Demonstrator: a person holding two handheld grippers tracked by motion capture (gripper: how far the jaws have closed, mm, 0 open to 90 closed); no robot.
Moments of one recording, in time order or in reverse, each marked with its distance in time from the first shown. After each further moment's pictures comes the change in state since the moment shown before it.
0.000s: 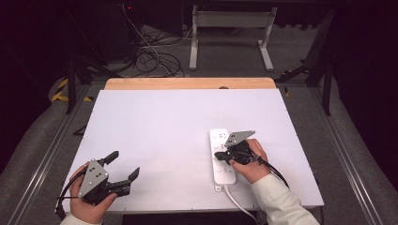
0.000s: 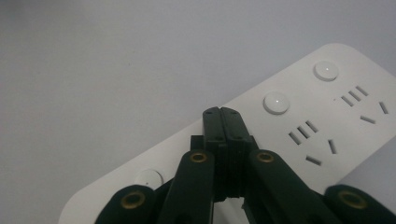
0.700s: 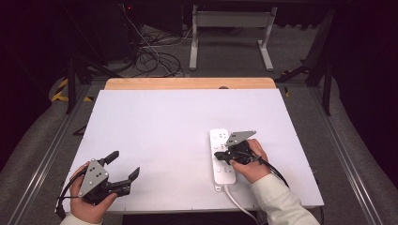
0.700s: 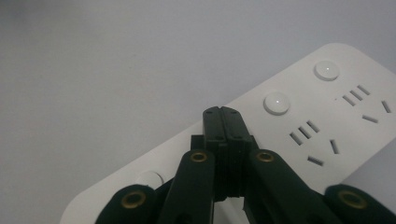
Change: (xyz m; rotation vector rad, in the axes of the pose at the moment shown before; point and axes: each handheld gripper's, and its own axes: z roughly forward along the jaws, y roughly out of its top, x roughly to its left) left arm 0.000 0.000 0.000 0.001 -0.003 -0.001; right arm -0.001 -0.002 0.001 -0.015 0.007 0.017
